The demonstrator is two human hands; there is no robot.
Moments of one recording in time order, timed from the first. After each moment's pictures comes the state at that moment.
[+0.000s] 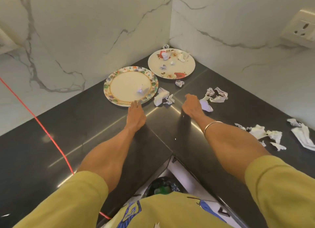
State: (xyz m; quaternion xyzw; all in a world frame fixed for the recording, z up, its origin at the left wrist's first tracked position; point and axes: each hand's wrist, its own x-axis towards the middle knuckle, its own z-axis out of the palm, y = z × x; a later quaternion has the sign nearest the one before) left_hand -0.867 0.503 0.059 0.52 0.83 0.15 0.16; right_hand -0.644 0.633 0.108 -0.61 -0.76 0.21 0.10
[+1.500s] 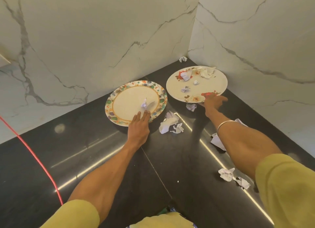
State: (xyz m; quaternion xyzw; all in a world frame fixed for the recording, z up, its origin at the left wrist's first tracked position) left_hand -0.883 0.568 0.072 0.51 0.85 0.07 0.05; right_hand -0.702 0.835 0.094 -0.70 -0.33 0.48 0.42
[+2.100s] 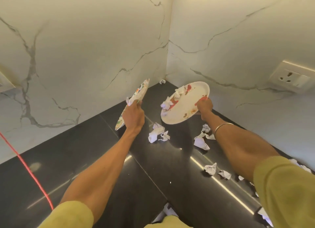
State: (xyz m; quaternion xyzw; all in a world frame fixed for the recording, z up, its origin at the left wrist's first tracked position) left_hand -0.864 0.605 0.188 0.40 0.82 0.41 -0.02; right_hand -0.640 0.760 0.209 -0.66 -0.48 0.44 0.37
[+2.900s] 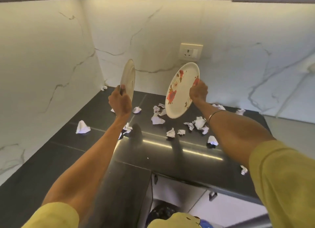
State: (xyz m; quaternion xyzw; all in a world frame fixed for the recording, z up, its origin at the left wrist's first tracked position) left_hand -0.752 0.577 0.260 0.48 0.62 0.60 0.14; right_hand -0.481 0.572 0.291 -0.77 -0.45 0.11 0.44
